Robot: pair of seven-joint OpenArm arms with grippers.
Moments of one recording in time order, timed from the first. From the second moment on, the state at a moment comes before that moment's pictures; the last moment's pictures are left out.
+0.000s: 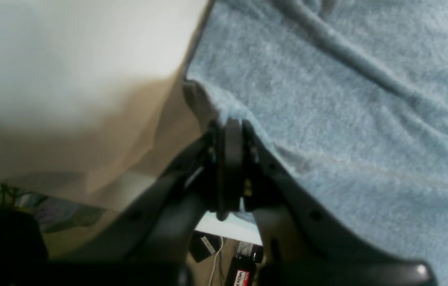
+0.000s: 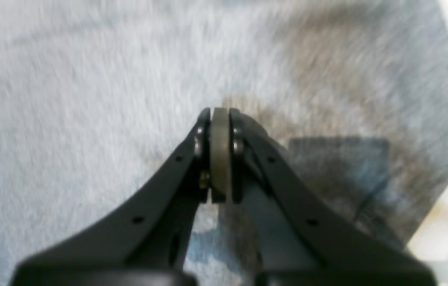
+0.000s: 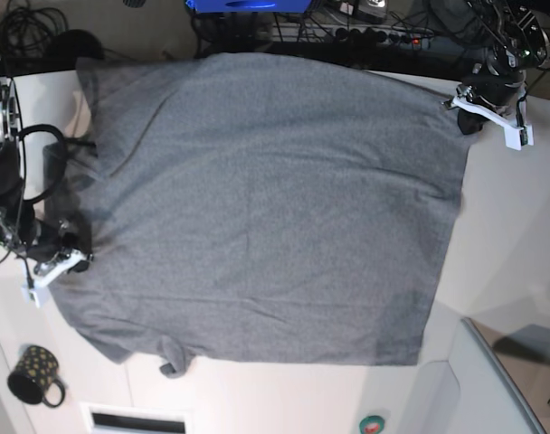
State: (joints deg) left arm 21.7 -5.9 -41.2 87.0 -21.9 -28.3 37.6; right arm 31.6 21.5 -9.5 16.6 34.9 28.7 -18.9
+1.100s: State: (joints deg) left arm 15.5 -9.8 -37.7 94.9 -21.9 -28.6 40.8; right arm 2.9 23.2 8.4 62.8 34.4 31.6 -45.7
